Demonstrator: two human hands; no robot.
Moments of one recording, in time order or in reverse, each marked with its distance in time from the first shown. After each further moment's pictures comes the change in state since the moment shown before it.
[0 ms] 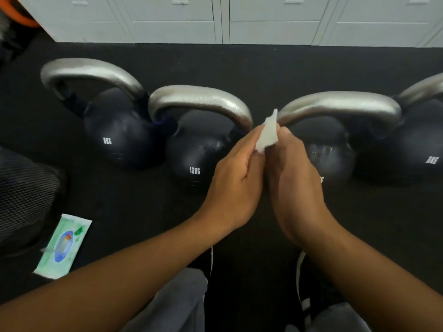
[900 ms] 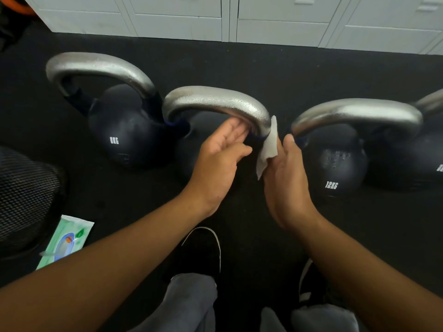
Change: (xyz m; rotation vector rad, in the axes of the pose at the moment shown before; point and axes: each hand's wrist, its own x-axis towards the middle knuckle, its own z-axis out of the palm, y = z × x) left_hand 0.021 -0.014 -0.047 -0.558 0.013 -0.210; right_hand 0.042 0.050 0.018 0.164 -0.054 0.027
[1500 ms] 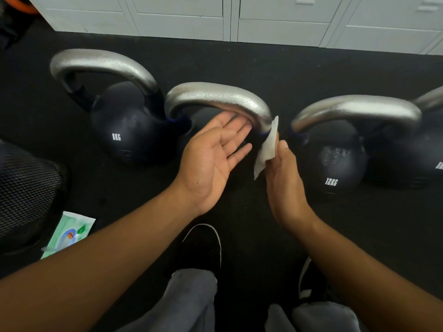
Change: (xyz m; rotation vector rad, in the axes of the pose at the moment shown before) left_hand -0.007 0.013 -0.010 -0.314 -0.028 -0.100; right_hand -0.005 0.015 -0.012 -0.198 0.002 -0.036
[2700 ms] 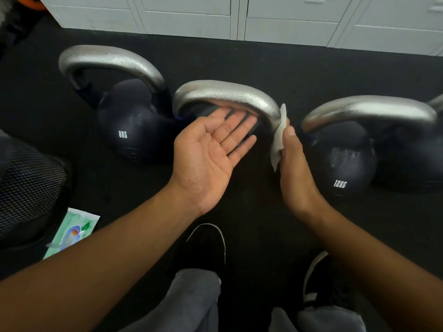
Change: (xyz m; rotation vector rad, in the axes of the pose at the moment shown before) left_hand -0.008 0.014 0.000 -0.276 0.098 -0.006; right_hand 0.012 -0.024 0.001 -0.194 -0.100 -0.152
